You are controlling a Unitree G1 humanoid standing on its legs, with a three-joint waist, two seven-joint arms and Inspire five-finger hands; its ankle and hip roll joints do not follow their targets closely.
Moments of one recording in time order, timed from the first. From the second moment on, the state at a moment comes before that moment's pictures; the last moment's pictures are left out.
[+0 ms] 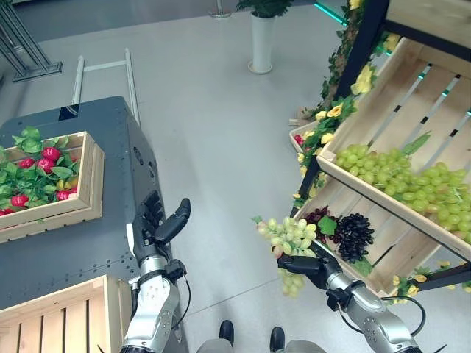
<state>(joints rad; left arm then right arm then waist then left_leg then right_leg) 0.10 0.31 -0.12 0.12 -0.47 -0.25 0.49 0.10 -0.43 0.26 0.10 0.56 0.10 0.27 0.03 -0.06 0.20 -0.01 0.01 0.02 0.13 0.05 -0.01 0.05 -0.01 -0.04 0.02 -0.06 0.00</state>
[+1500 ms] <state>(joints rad) 0.12 0.29 -0.09 0.20 -0.48 -0.24 0.40 0.14 -0.73 -0.22 -0.30 0.69 0.10 0.36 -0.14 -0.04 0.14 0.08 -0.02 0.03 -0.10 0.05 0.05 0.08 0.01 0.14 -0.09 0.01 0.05</state>
